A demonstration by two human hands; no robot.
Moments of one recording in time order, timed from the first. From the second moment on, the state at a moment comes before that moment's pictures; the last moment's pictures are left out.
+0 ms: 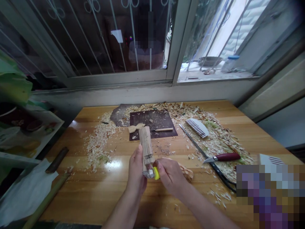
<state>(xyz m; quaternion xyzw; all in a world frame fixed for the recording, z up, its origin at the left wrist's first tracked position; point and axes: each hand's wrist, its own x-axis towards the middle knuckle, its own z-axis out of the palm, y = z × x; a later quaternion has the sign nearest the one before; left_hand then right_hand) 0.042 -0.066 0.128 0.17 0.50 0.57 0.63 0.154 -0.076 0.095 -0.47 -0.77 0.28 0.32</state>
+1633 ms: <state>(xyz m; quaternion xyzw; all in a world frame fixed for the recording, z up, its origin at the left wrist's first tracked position) 0.040 -0.061 0.122 0.14 0.51 0.55 0.65 0.159 -0.077 0.095 -0.49 -0.79 0.26 0.28</state>
